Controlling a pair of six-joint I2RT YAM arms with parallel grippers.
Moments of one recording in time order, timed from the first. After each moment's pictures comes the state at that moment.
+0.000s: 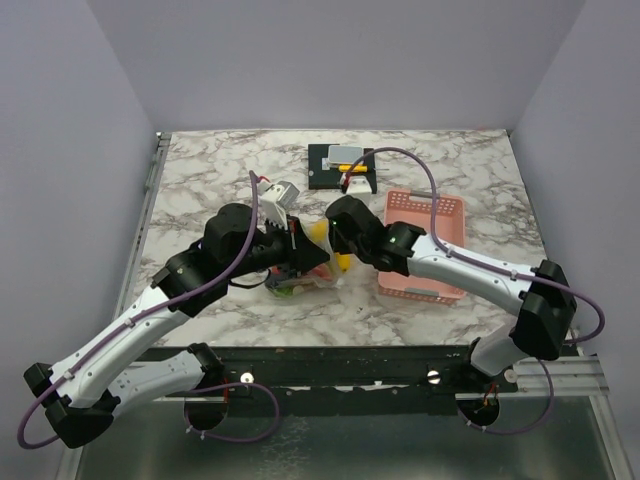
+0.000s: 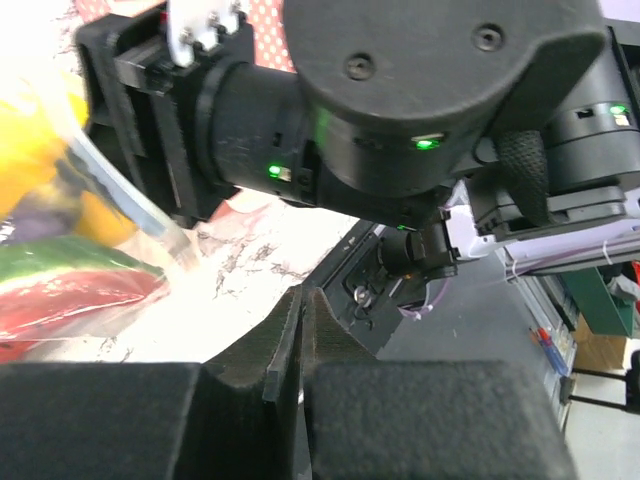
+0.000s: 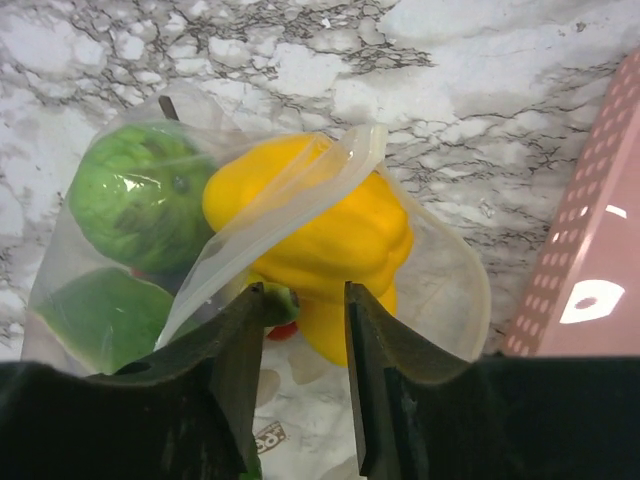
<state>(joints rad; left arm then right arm) -0.82 0.91 1.06 -0.45 0.27 -0.61 0.96 1.56 1.26 -0.44 0.48 0.61</state>
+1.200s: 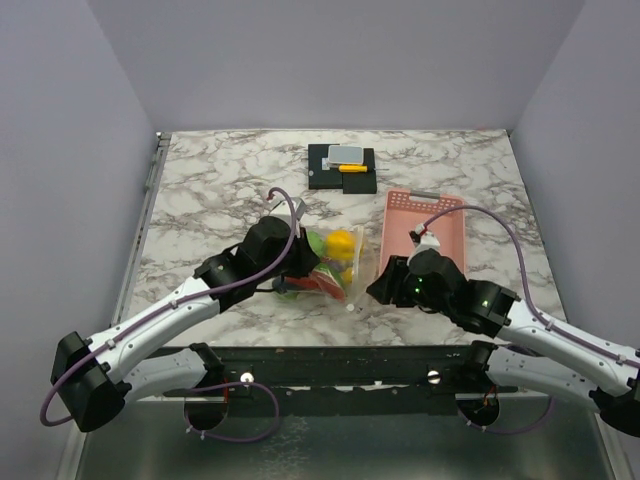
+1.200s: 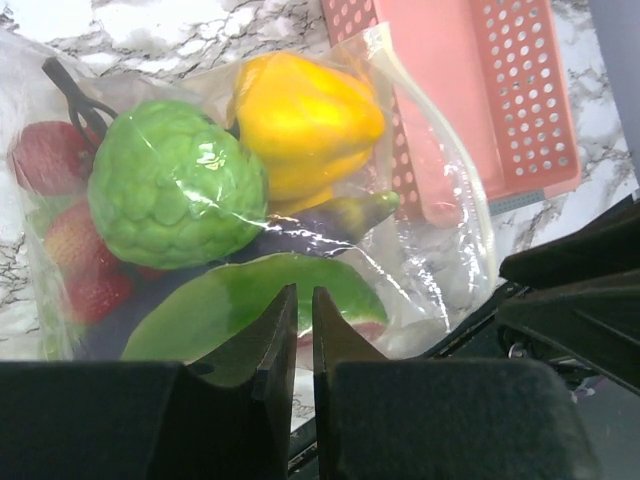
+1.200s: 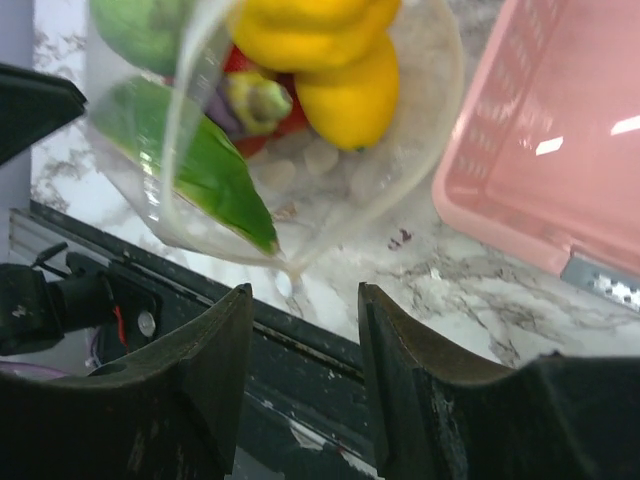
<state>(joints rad) -0.82 1.03 0.85 -0.35 -0.04 -0.58 0.96 0.85 0.73 -0.51 0.23 0.85</state>
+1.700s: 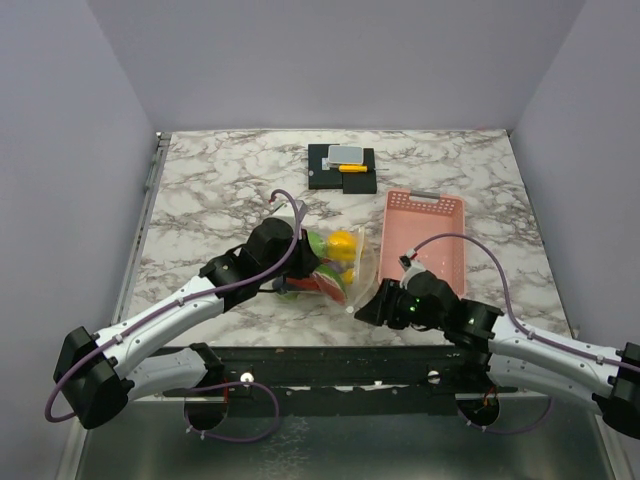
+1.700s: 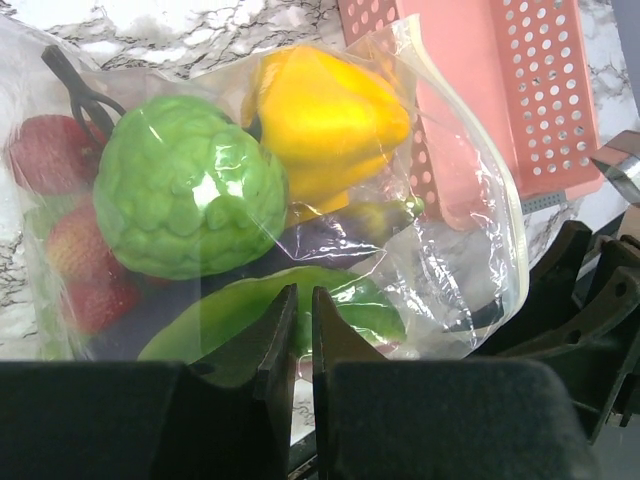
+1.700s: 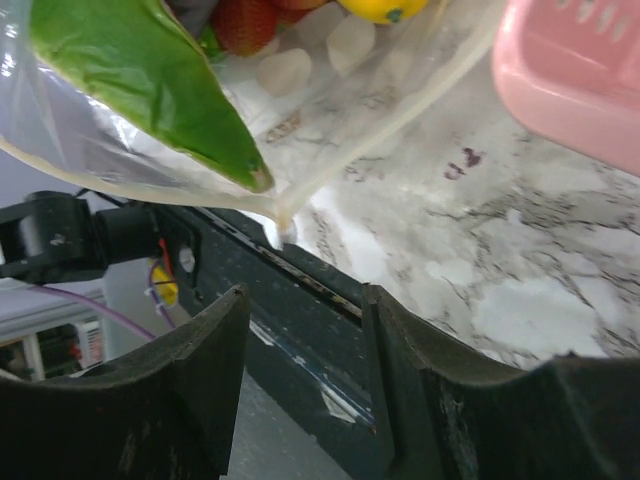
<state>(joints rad) -0.81 1.07 0.80 -0.30 -0.04 -0.58 0.97 0.79 0.39 -0.22 -0.01 1.02</state>
